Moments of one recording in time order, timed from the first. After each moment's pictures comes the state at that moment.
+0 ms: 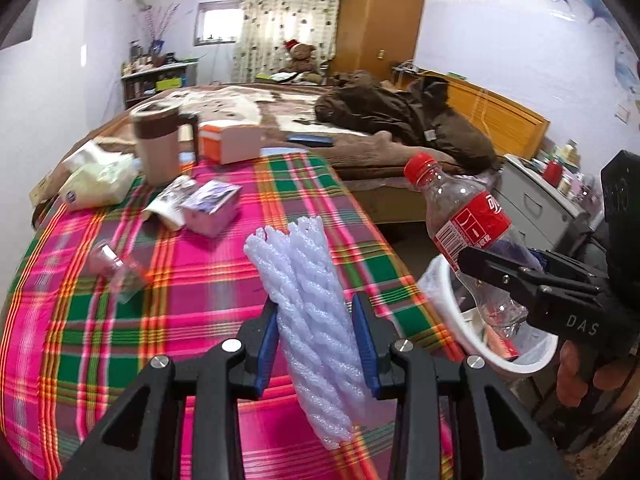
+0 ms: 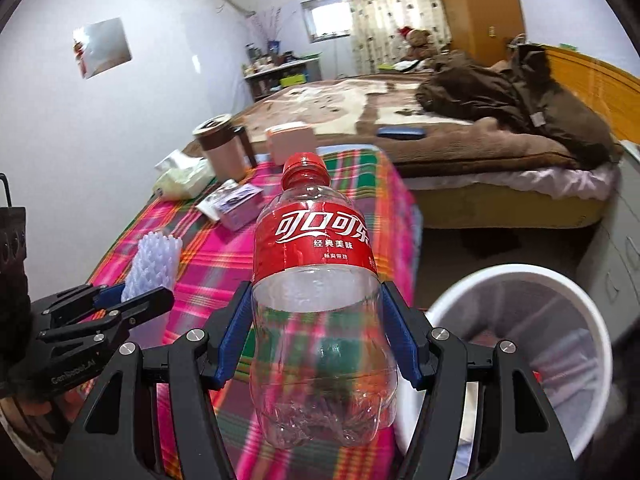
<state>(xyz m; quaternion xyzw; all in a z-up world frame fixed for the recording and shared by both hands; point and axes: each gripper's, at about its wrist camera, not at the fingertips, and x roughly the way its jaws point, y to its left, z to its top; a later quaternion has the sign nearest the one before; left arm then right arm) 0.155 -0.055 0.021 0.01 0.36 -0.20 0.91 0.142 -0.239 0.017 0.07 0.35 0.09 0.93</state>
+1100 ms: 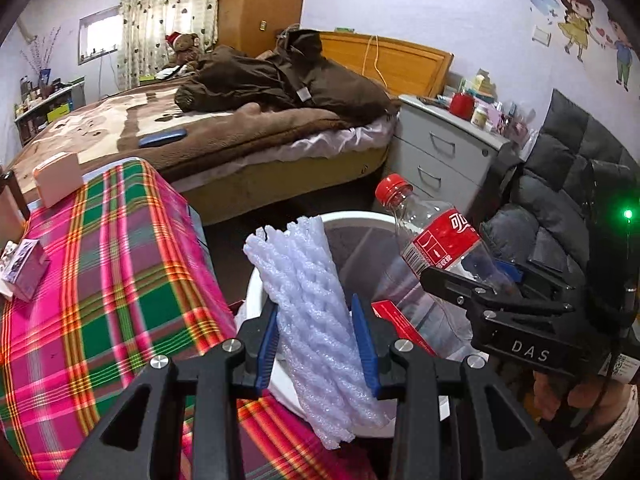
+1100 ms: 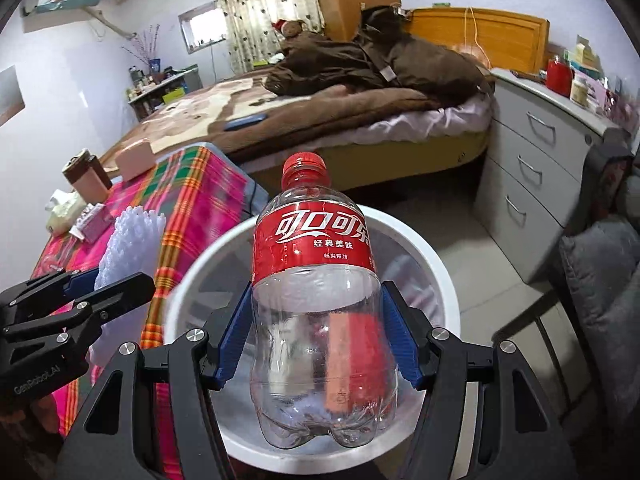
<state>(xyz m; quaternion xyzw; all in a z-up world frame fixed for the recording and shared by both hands) 0.148 -0.243 0.000 0.08 0.37 -0.36 0.85 0.104 -0.366 -0.019 0.12 0.38 -0.10 0.91</state>
